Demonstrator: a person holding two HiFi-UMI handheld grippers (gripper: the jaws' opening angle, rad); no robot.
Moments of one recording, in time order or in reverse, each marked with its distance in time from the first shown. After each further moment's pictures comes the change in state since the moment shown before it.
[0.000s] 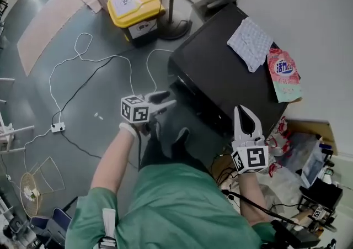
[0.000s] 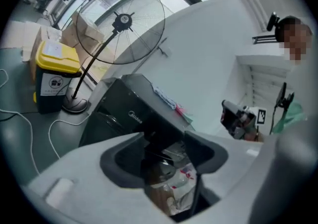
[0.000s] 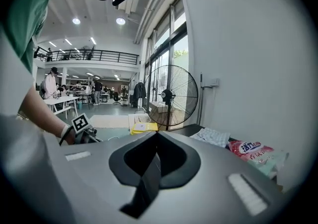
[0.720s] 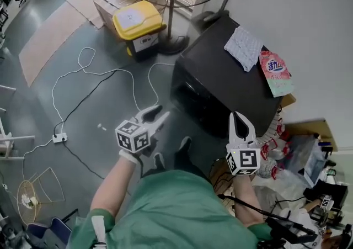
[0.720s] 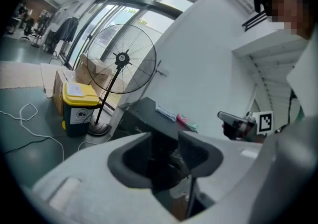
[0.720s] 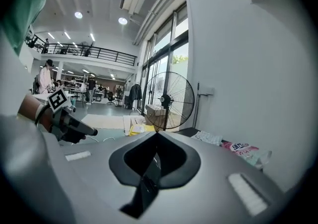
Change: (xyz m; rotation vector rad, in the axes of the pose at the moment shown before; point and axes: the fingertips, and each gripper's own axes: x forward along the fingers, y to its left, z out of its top) left arm -0.112 -0.108 -0.005 0.168 -0.173 0.241; right arm -0.071 0.061 0.005 -0.035 -0.035 -0.095
